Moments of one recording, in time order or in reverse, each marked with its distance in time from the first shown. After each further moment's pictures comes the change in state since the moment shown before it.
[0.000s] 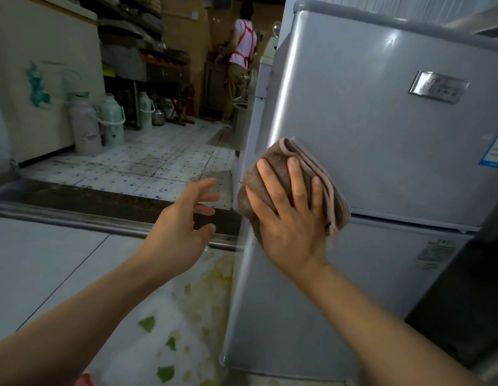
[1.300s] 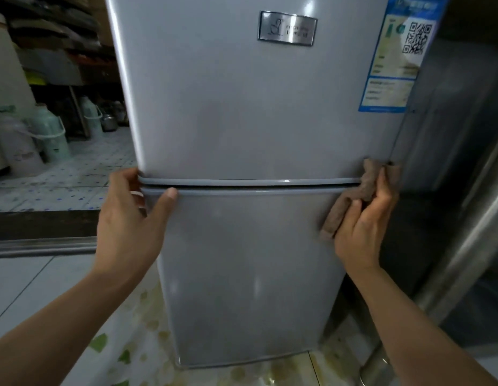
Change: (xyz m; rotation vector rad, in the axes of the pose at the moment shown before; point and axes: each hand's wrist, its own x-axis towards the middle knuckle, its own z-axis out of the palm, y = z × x) left_hand 0.010 0.054 0.089 0.029 0.379 0.001; right_hand -0.141 0.168 -0.014 0.396 0.253 0.803
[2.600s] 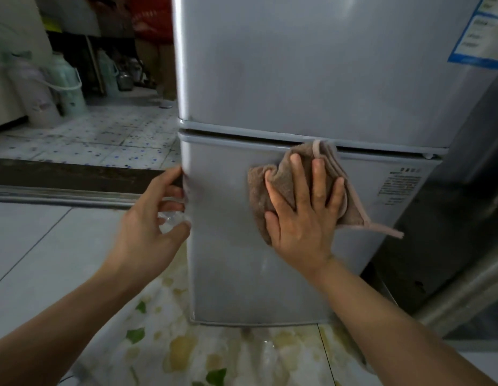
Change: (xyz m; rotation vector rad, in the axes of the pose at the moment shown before) left_hand -0.040 -0.068 -0.018 0.019 -0.307 -0.009; right_hand -0.073 -0.066 0.062 -0.426 -0.243 -0.647
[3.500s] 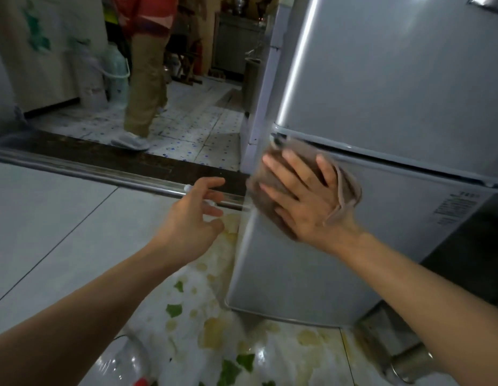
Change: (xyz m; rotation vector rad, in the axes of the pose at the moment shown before) left_hand -0.012 -0.024 -0.048 -0.098 -0.111 -0.185; right_hand 0.070 -0.047 -0.023 -0.038 -0.147 -0.573
